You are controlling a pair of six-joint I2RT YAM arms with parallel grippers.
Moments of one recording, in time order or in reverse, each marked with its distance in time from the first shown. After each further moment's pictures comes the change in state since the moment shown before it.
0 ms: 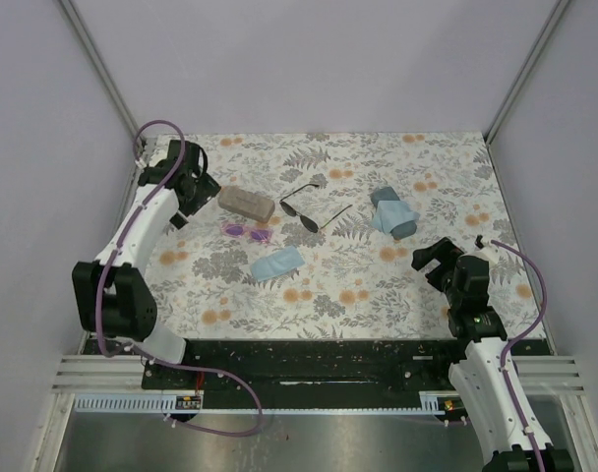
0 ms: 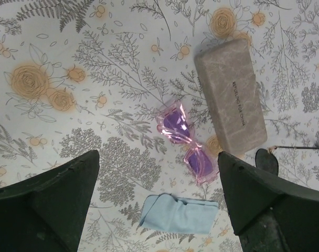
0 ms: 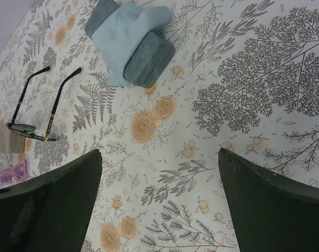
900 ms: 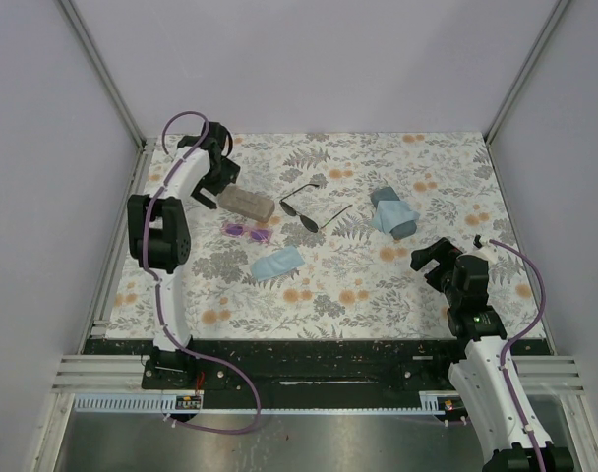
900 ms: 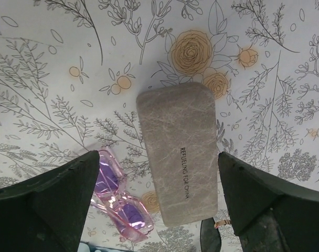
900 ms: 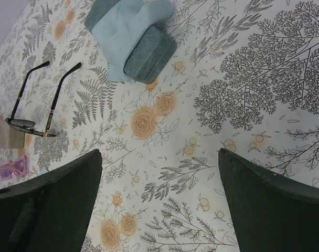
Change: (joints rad) left arm -0.006 0.649 0.546 -0.128 0.044 -0.257; right arm 0.000 0.011 0.000 0.001 -0.017 -0.003
